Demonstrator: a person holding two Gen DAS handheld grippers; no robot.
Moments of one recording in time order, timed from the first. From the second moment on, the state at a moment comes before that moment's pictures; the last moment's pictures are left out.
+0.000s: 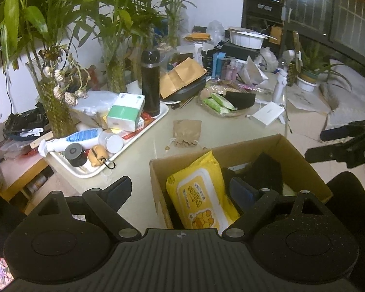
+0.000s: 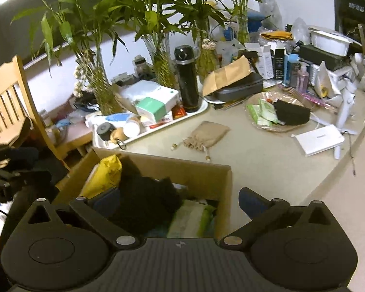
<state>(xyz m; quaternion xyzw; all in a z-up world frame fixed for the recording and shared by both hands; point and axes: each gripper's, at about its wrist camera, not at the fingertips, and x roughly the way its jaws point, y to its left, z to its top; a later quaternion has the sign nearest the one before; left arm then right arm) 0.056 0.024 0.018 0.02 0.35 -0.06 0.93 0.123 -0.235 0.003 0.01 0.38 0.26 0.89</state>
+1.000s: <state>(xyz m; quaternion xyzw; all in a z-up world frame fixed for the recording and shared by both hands) 0.094 0.037 0.013 0.04 0.34 -0.07 0.94 0.167 -0.255 -0.005 -0.04 0.40 0.24 0.88</state>
